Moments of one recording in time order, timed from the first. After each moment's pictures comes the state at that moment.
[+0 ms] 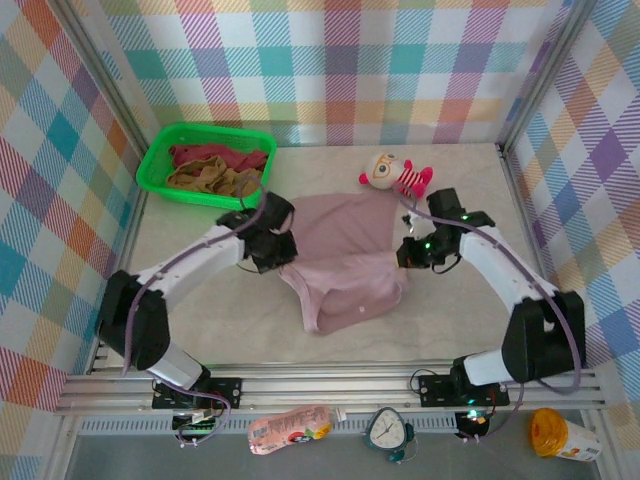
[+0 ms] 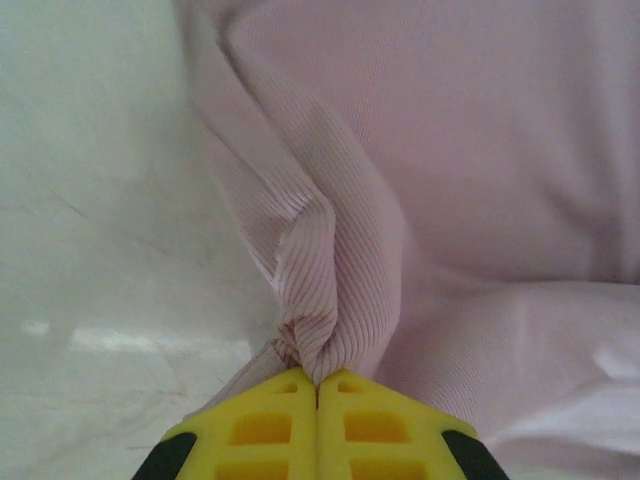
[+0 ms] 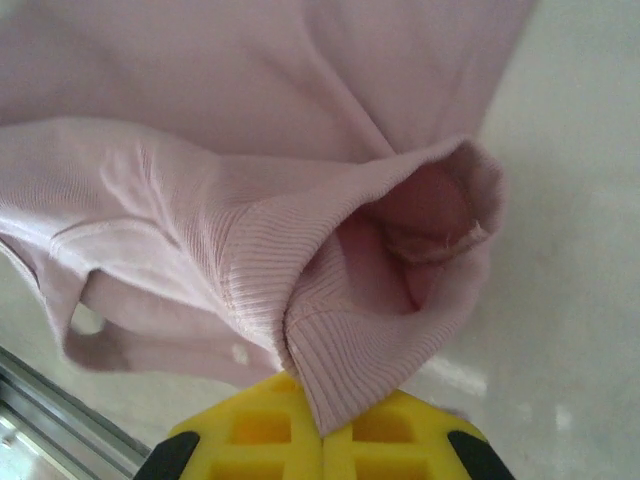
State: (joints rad) left arm -0.60 1.56 1.16 -0.79 0.05 -0.91; right arm 0.23 1.43 1.02 -0.89 -0.42 0.09
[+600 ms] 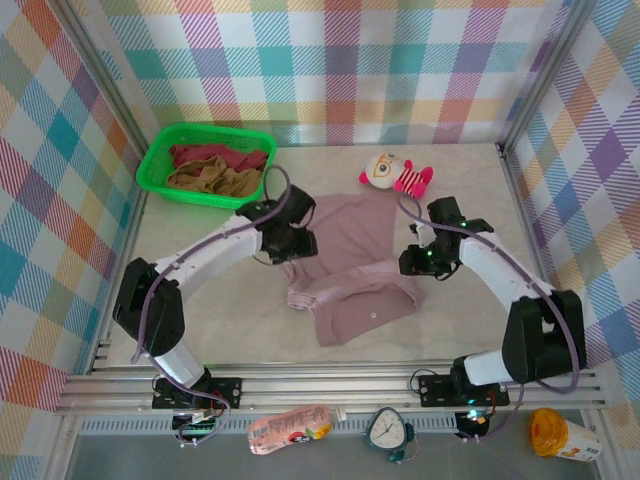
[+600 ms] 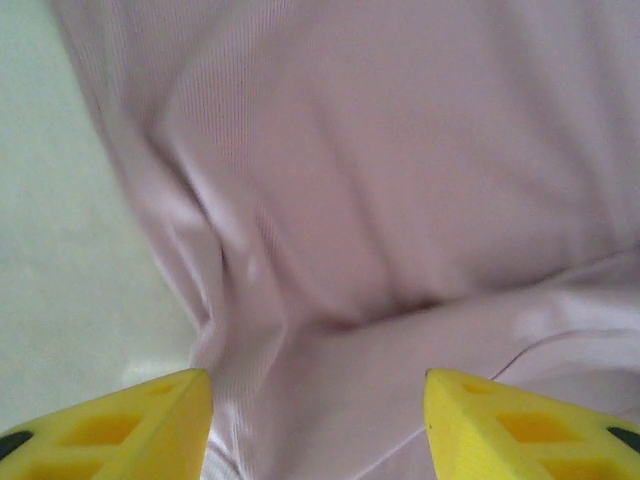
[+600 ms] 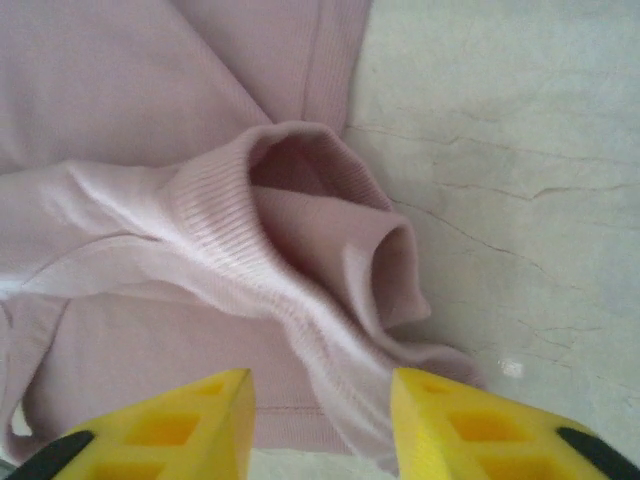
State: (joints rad) left arm -0.62 1.66 1.39 -0.89 -0.03 -0.76; right arm 0.21 1.37 0.96 -0.85 -0.29 0.15
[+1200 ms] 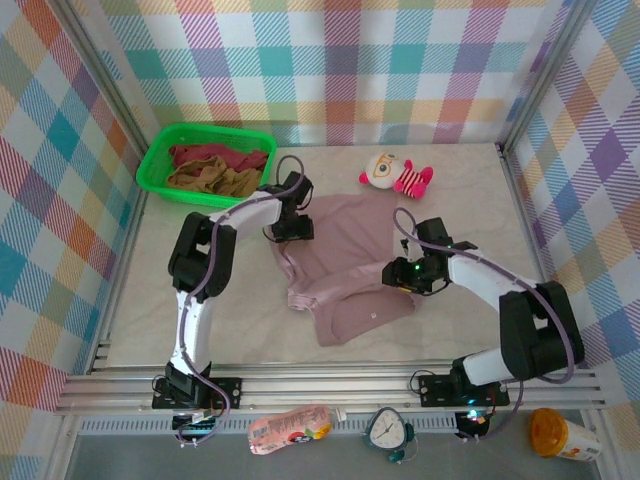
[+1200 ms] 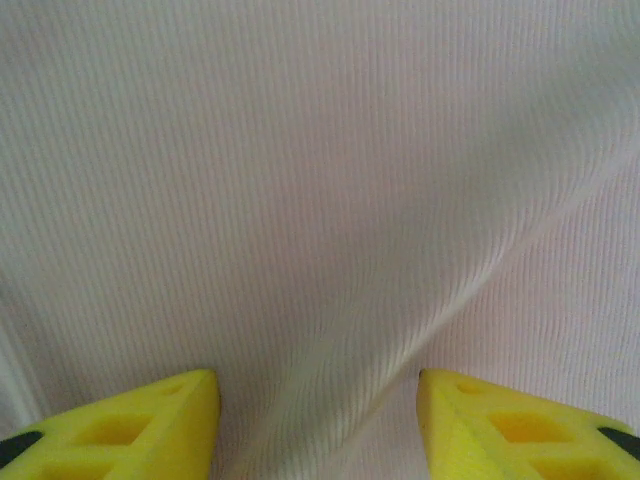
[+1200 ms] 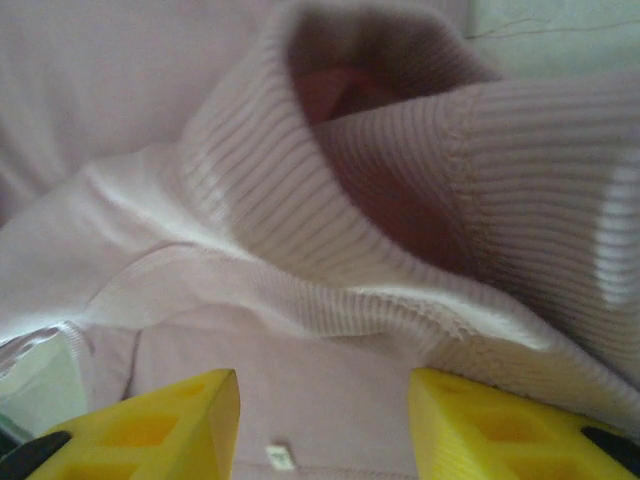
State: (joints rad) left arm -0.48 2.12 1.57 -0.76 0.01 -0.52; right arm 0.28 1.45 0.75 -0.54 -0.43 0.41
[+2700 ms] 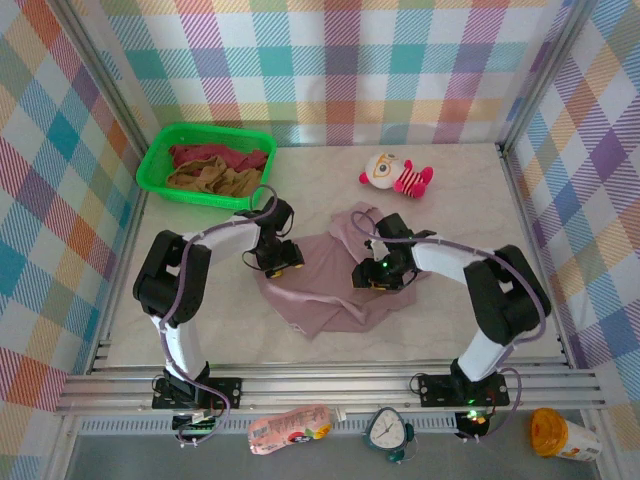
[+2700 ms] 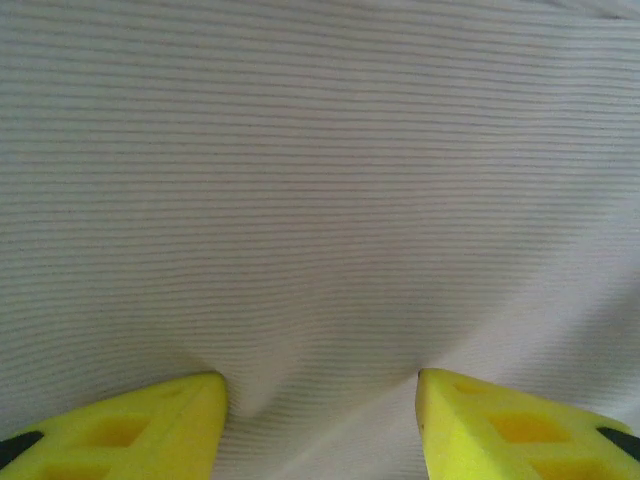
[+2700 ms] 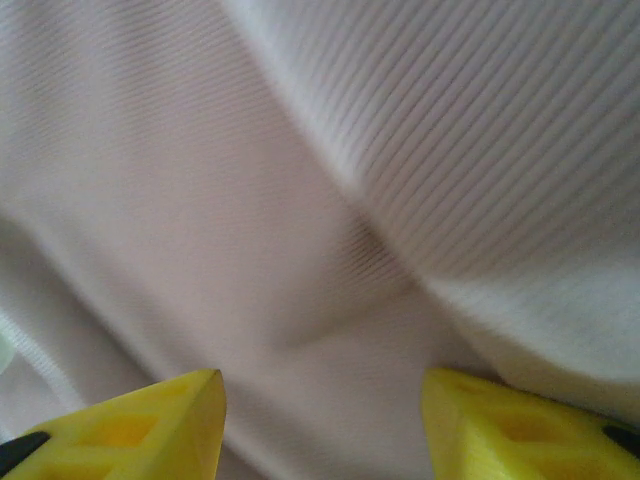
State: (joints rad) left arm -0.47 1.85 1.18 -0.67 0.20 -0.77; right arm 0.48 1.70 0.93 -0.52 -0.42 0.38
